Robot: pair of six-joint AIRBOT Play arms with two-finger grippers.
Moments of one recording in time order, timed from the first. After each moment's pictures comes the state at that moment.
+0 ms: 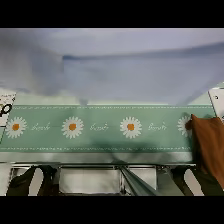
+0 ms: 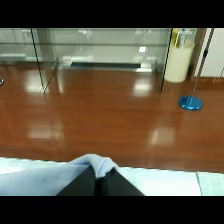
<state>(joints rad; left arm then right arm) 0.42 -0.58 1.77 0.86 -1.24 -1.36 -0.36 -0.75 1.92 -1.12 1.36 1.43</state>
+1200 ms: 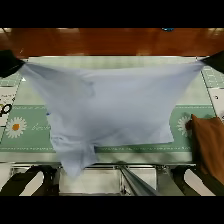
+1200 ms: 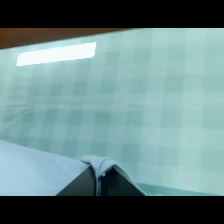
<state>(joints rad) 0.12 -0.91 1.21 1.22 -1.04 -1.63 -0.36 -1.04 1.30 -0.84 1.25 1.26</state>
